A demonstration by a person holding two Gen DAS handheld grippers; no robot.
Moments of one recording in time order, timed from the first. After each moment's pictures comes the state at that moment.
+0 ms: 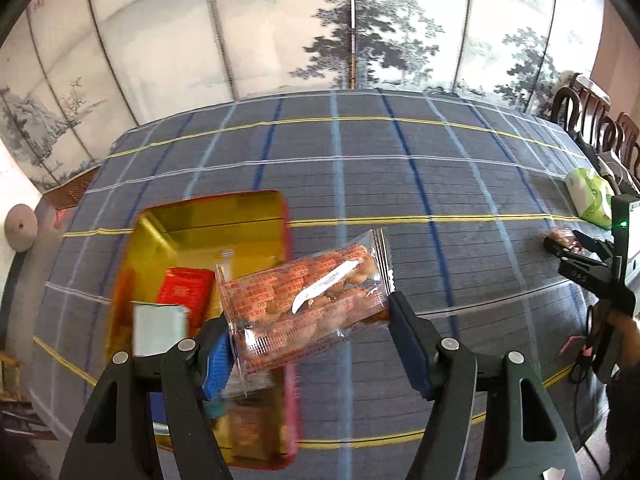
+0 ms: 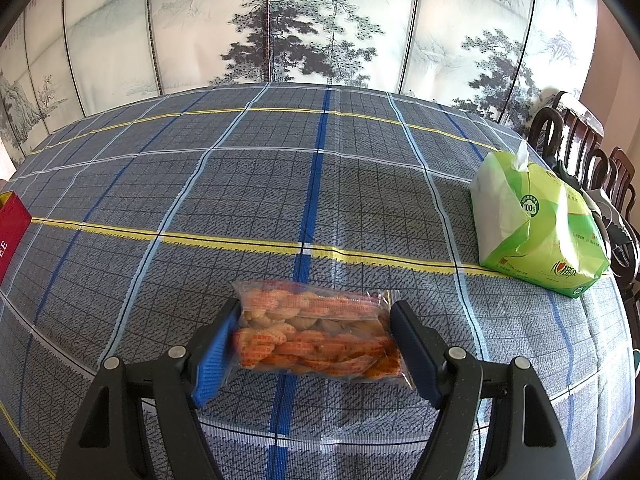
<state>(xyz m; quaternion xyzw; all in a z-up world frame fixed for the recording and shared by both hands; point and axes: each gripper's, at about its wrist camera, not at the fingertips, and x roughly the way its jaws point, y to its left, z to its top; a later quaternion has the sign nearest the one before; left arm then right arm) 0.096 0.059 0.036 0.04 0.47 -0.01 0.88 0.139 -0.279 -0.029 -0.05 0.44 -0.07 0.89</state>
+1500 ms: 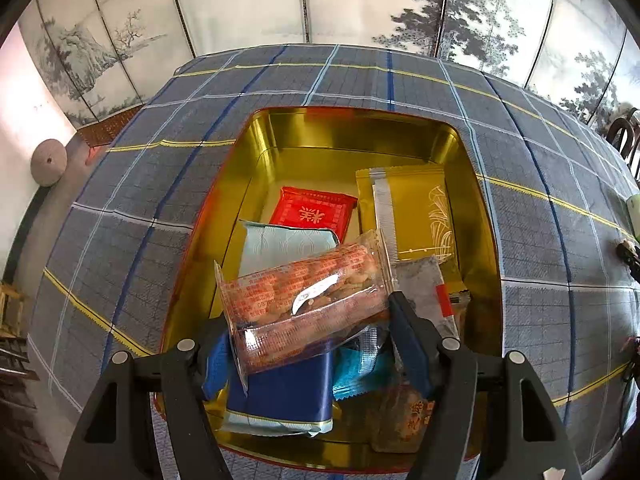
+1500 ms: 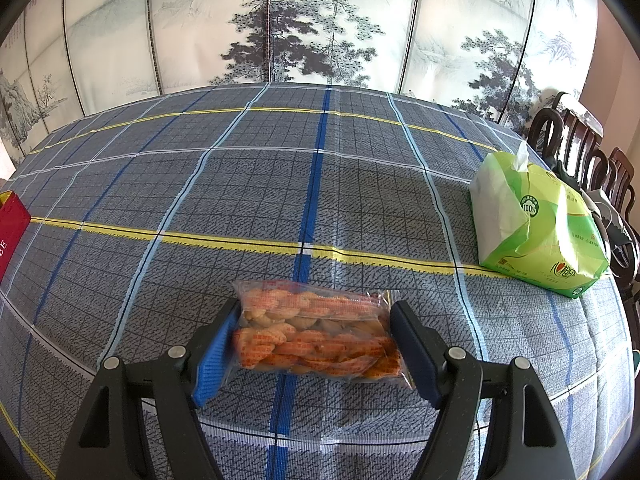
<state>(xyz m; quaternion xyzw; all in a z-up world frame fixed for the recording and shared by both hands) 0.086 0.170 -0.018 -0.01 0.51 0.07 0.86 0.139 -0.279 -0.029 -0.05 0.44 -0.07 0.89</state>
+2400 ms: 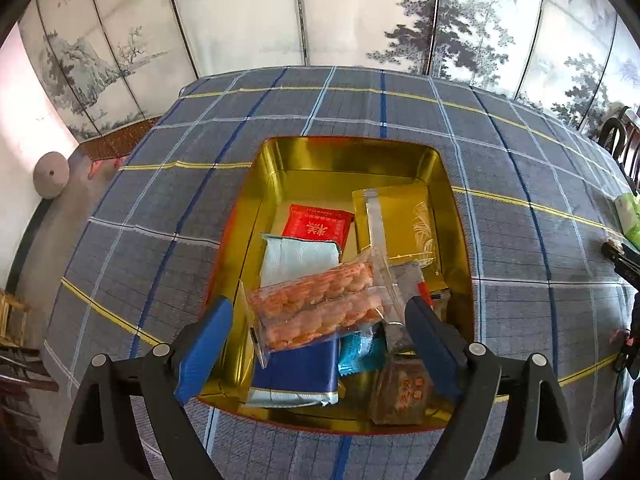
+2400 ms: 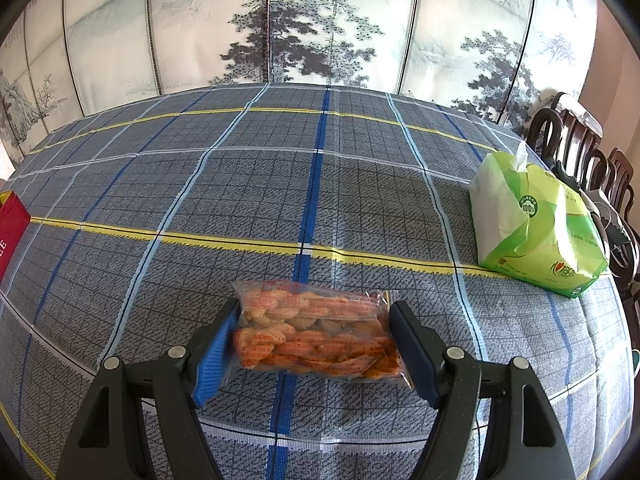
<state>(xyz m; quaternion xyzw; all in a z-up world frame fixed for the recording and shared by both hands) 0.066 0.169 0.017 0.00 0.49 0.07 0.87 0.138 -0.280 -0.028 -0.05 0.44 -0.07 0.90</state>
